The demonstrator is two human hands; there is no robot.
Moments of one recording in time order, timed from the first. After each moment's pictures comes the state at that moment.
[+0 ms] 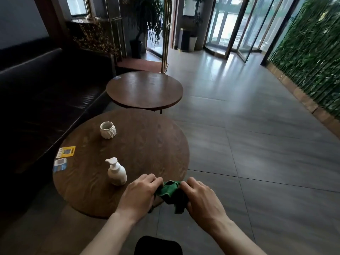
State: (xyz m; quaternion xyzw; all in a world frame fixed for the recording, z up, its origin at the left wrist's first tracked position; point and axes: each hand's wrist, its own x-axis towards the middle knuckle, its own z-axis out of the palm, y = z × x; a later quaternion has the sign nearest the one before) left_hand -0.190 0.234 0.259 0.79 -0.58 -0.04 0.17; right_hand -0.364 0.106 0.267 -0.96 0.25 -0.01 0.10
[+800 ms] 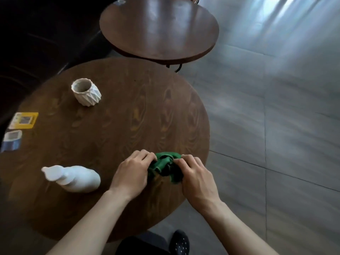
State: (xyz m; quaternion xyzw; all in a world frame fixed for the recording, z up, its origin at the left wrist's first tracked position) left_hand -0.047 0.029 0.051 0.87 -0.45 -0.12 0.15; right_hand -0.201 -0.120 0.060 -0.96 0.22 0.01 0.19
